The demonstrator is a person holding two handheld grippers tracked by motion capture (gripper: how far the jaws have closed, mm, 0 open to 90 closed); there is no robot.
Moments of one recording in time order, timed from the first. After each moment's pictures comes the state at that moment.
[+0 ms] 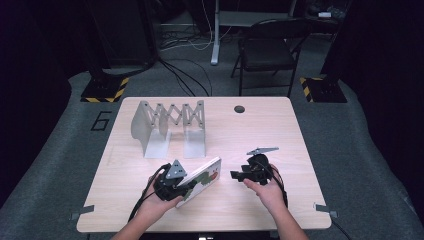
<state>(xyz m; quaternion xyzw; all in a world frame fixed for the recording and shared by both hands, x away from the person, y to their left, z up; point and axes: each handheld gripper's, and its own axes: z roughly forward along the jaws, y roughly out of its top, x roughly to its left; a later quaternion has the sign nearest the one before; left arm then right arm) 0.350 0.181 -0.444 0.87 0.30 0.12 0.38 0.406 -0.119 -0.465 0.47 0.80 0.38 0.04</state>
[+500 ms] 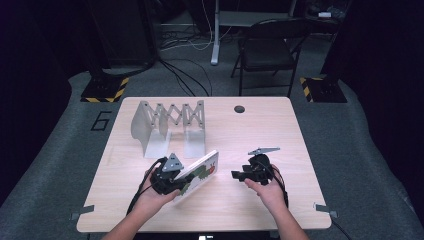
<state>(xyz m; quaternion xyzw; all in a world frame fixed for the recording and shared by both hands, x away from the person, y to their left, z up) 0.359 0.187 -0.428 0.86 0.31 0.13 0.38 0.405 -0.123 -0.465 0.48 0.79 0.38 0.04</state>
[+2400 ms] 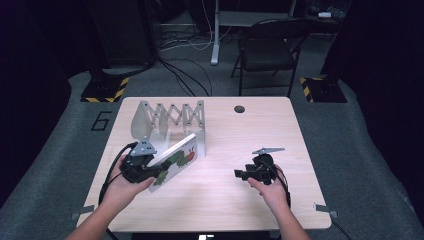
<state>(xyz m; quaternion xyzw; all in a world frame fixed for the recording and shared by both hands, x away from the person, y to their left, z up) 0.354 0.243 -0.359 0.85 0.34 0.15 0.37 0.405 -0.133 -0.466 0.49 0.78 0.39 0.04</state>
